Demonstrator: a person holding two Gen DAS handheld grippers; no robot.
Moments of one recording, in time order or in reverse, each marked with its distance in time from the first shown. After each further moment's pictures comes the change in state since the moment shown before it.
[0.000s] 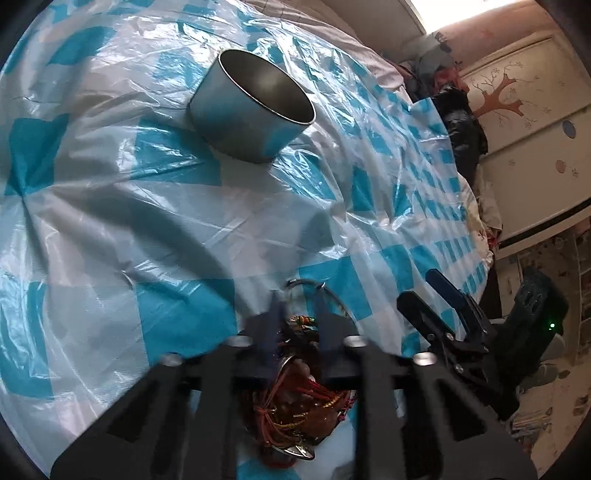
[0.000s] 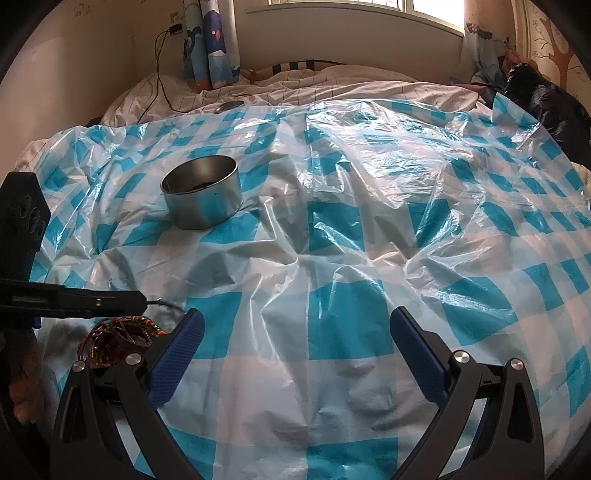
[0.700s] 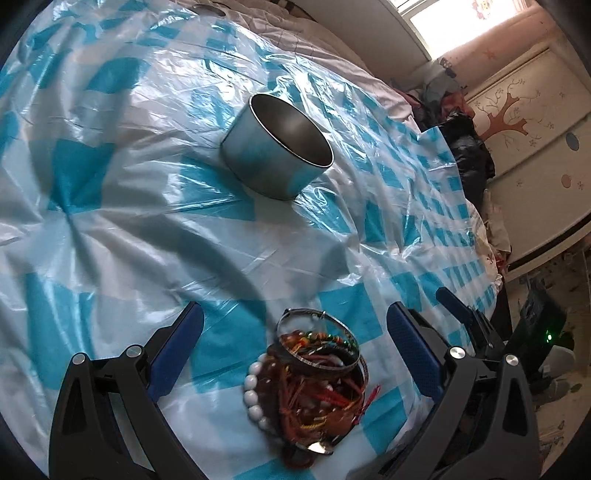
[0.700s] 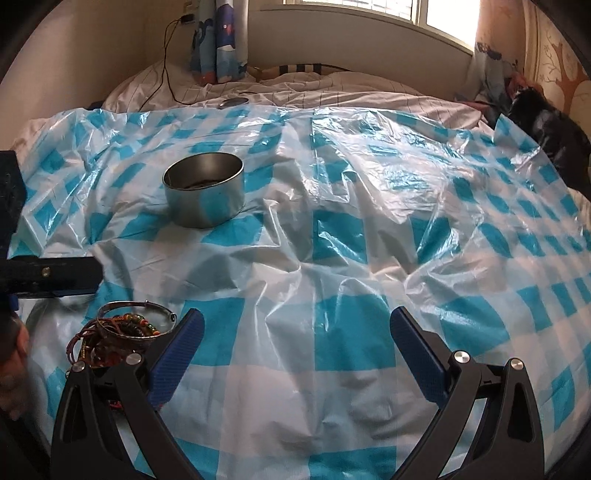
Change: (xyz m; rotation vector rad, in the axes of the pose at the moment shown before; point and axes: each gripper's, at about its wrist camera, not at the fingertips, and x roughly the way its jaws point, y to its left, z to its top) left arm -0.023 0.009 -0.001 -0.016 -0.134 0.046; right arm 0.000 0.010 0.002 -0.061 -0.004 -0.058
